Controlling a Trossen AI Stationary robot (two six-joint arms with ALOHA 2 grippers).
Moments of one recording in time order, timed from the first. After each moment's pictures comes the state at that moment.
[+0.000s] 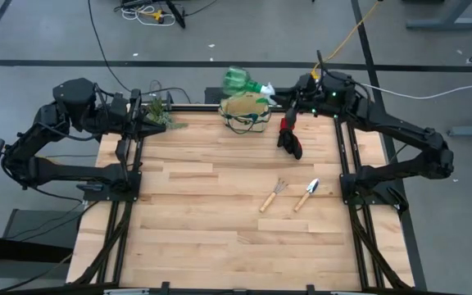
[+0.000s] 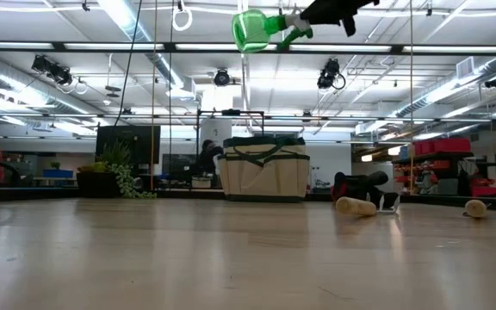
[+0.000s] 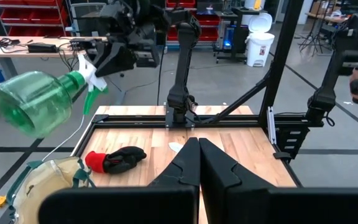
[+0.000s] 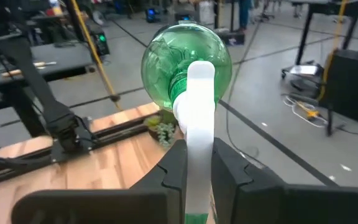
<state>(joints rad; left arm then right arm) 0.33 0.85 1.43 -0.75 0.34 0.06 -0.45 1.19 1.26 -0.29 -0.05 0.07</state>
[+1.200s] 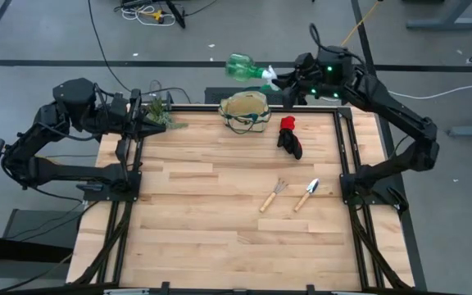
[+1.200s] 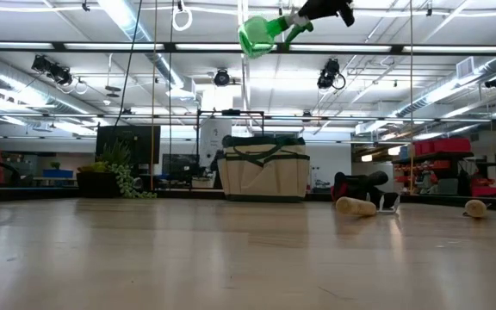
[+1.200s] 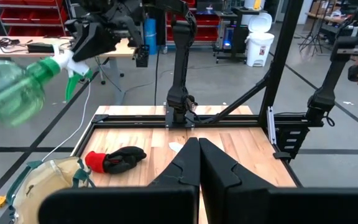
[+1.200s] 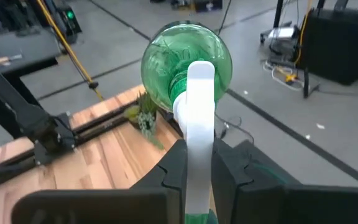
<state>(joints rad) 0.33 0.85 1.43 -0.75 0.34 0.06 -0.51 1.38 1.65 -0.65 -0.03 0.12</state>
